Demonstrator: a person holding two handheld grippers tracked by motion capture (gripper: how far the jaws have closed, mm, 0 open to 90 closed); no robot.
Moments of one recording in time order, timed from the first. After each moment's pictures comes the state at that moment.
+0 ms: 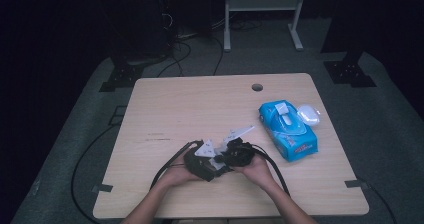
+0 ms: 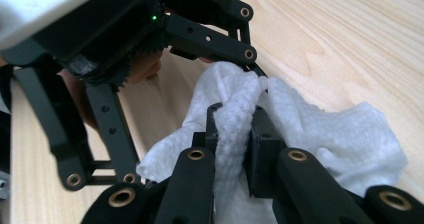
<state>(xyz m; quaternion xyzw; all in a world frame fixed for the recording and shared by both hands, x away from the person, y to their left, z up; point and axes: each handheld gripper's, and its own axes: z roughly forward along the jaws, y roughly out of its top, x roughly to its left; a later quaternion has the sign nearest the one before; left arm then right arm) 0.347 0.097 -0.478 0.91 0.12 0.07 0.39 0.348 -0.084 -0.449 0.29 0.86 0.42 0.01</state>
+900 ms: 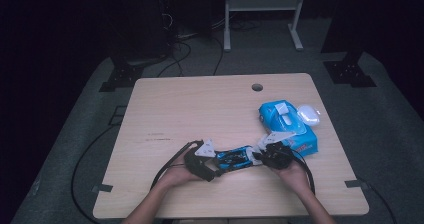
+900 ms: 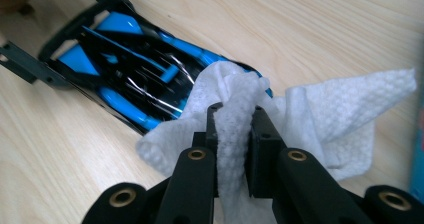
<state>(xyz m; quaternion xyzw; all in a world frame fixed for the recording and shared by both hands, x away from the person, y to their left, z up) 0.348 0.096 -0.479 0.91 0.12 0.07 0.39 0.333 -0.189 -0.458 0.37 0.84 0.37 0.12</state>
